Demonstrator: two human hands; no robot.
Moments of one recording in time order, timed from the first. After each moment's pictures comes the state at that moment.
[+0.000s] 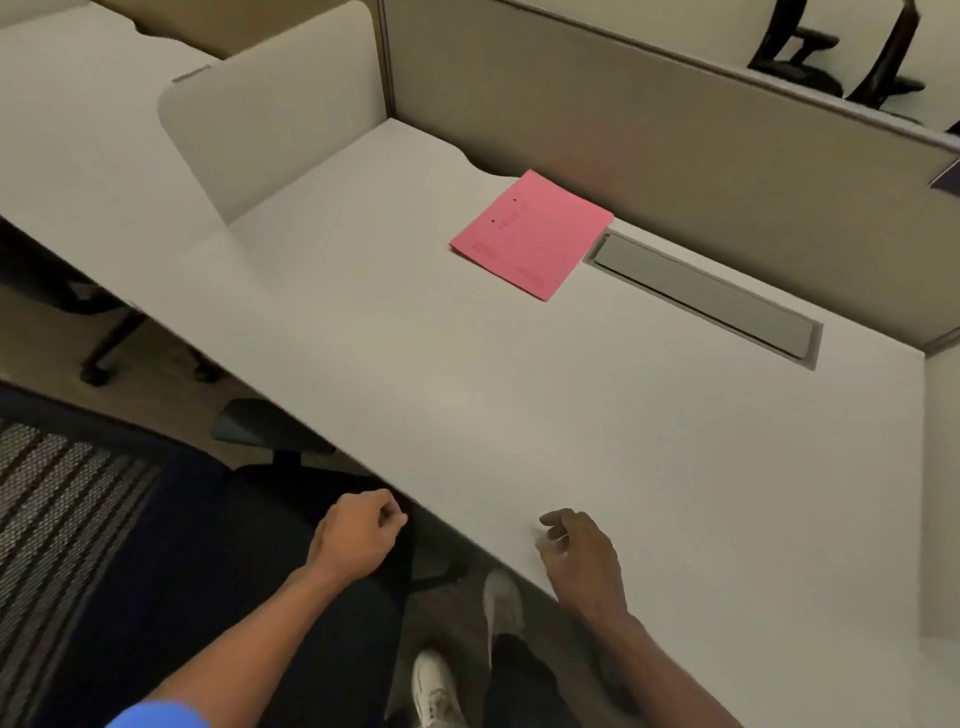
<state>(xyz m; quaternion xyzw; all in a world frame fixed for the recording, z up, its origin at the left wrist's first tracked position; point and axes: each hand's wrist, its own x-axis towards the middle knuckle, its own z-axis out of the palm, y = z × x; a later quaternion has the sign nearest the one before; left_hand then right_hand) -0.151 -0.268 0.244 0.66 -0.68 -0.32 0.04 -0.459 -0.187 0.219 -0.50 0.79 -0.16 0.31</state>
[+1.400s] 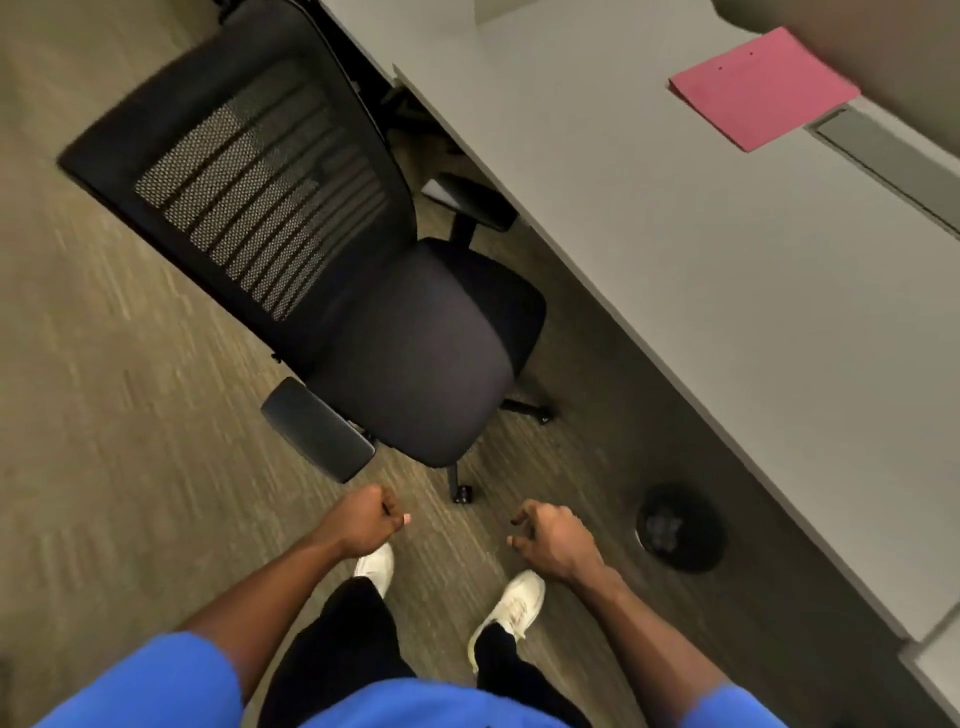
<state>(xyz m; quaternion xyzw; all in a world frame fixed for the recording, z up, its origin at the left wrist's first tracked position) -0.051 0.181 0.213 0.76 -0.49 -0.43 -0.05 -0.340 0.123 0.212 -0.70 0.56 0.15 0.42</state>
